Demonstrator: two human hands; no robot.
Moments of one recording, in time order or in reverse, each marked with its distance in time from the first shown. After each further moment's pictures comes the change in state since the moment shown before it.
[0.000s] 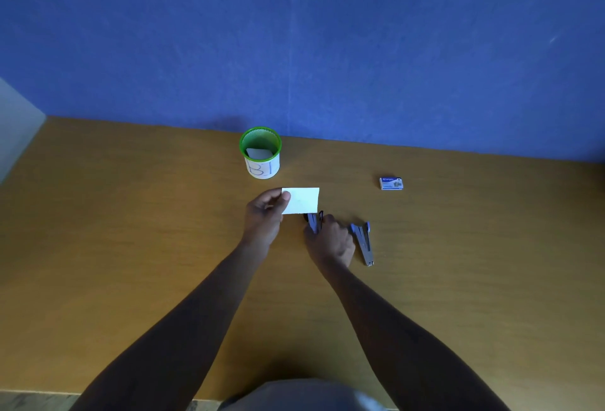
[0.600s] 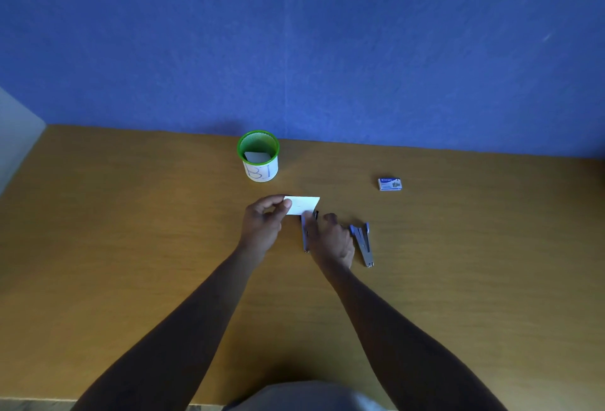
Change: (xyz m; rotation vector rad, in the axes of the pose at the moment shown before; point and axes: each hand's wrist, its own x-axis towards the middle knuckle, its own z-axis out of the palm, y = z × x) left_hand -0.001 -0.001 -0.007 0.128 -0.092 0.064; right_hand 0.002 0.001 -0.005 0.153 -0.024 0.047
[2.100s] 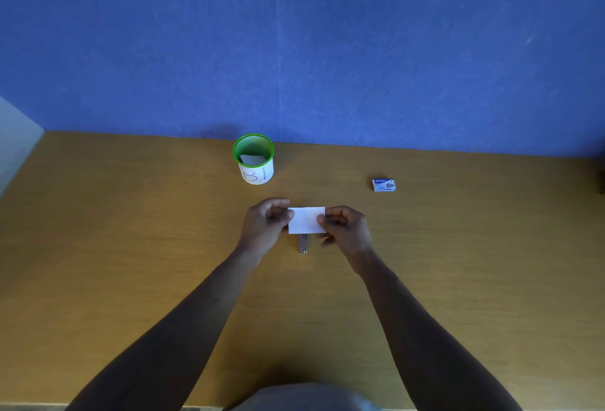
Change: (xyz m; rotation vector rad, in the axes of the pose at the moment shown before) left_hand -0.005 0.006 0.004 0.123 -0.103 -0.062; right_hand 0.011 0.017 -0.056 0.837 -0.267 -0.032
